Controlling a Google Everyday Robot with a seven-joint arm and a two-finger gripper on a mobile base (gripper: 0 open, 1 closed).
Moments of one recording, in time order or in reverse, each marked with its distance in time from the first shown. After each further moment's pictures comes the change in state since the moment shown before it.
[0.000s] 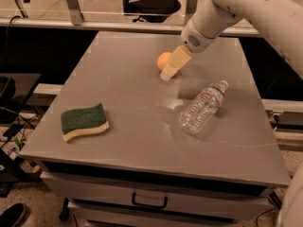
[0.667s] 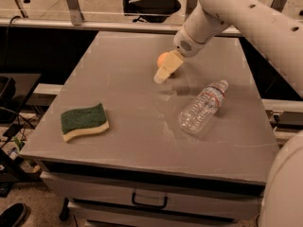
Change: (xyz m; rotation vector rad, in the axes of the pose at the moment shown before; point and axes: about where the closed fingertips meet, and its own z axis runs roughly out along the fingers) arm -0.006 0.001 0.031 -0.044 -0.011 0.008
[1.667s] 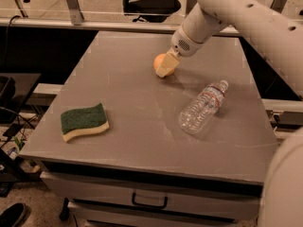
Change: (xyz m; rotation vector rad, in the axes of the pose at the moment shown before) arm -0.007 0.005 0.002 -0.020 -0.013 -0.015
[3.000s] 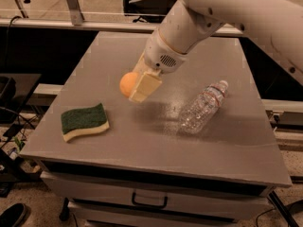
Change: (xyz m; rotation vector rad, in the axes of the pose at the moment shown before) arm -0.036 0.174 -0.046 -0.239 -0.074 -0.400
